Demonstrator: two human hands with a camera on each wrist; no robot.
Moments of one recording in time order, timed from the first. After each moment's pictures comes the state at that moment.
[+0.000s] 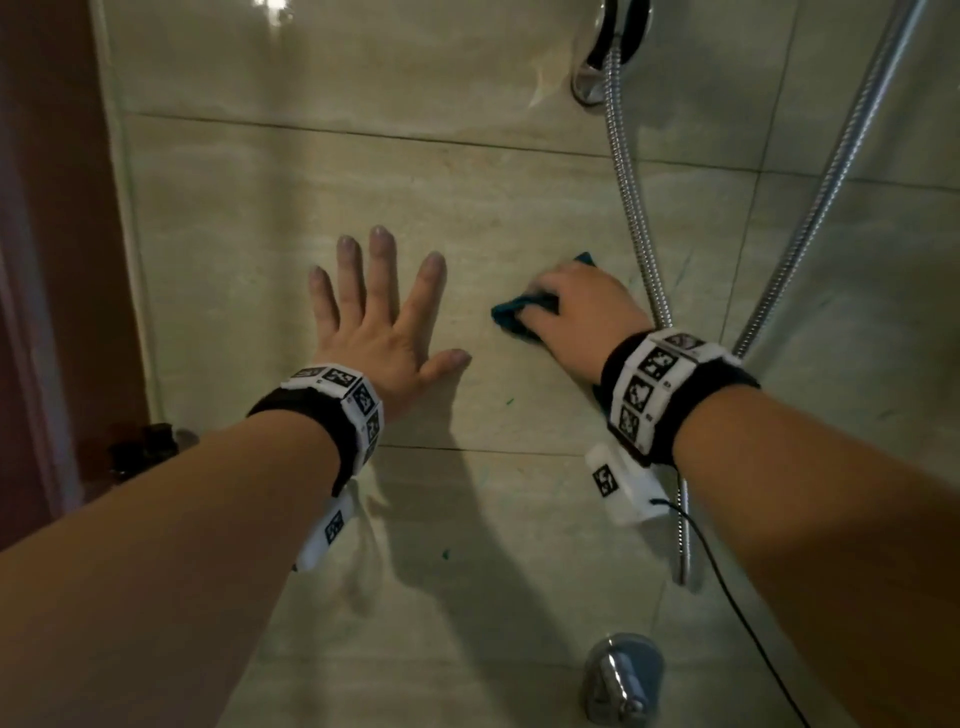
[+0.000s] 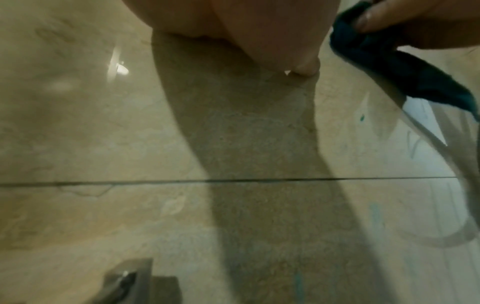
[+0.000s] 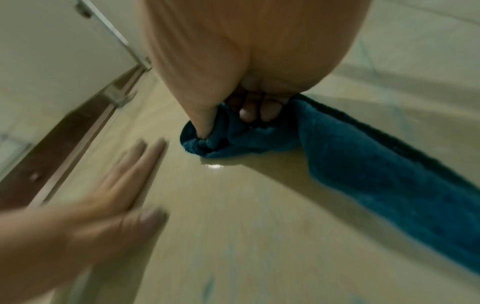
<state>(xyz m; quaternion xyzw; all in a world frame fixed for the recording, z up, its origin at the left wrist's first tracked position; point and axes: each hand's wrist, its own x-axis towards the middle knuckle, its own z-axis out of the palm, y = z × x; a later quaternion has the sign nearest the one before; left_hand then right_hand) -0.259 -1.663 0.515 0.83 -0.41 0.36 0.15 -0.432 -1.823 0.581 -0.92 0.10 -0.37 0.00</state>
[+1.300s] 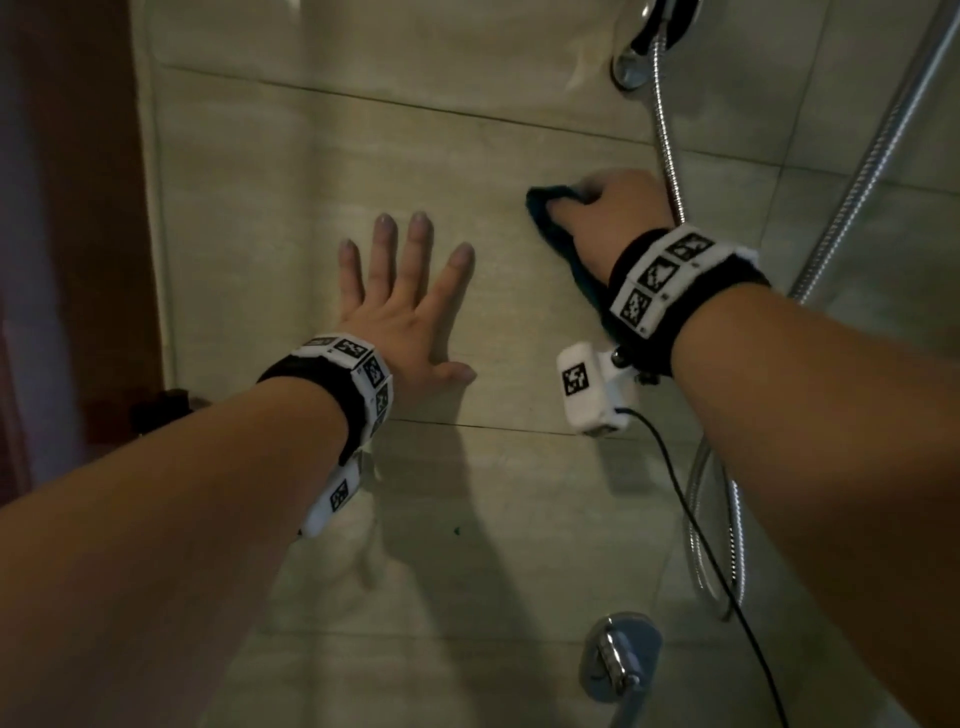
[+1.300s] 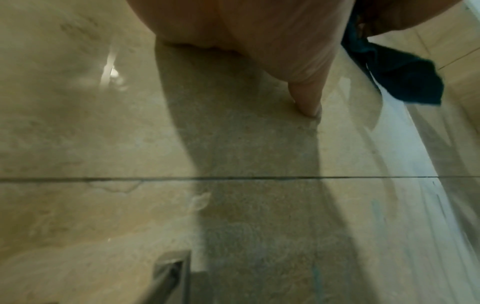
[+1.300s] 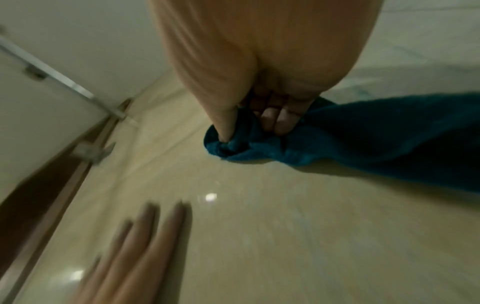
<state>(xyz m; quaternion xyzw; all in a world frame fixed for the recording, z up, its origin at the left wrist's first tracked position) -0.259 -1.643 0.517 0.82 -0.46 0.31 0.10 -0.424 -1.791 0.633 -0.85 0.21 -0.46 0.13</state>
